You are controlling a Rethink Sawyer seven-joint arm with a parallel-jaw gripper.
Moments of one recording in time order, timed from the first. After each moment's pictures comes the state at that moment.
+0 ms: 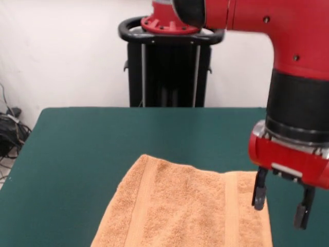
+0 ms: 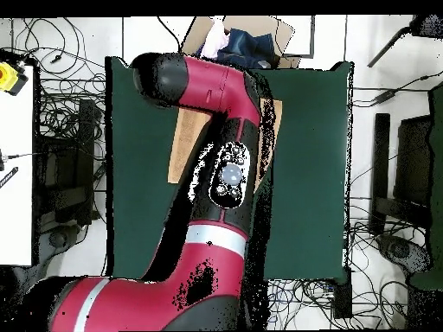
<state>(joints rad) 0.05 -0.33 -0.27 0.95 0.33 0.77 2.22</state>
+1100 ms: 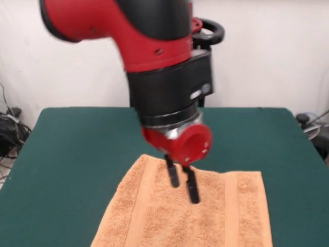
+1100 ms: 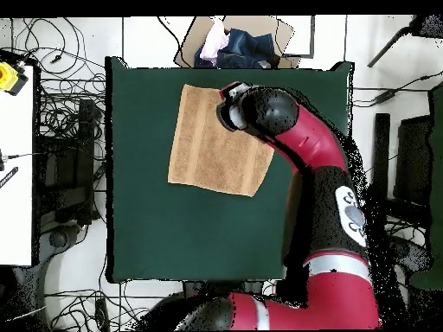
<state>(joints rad) -0.34 -0.52 0.09 1.38 0.37 0.61 2.17</state>
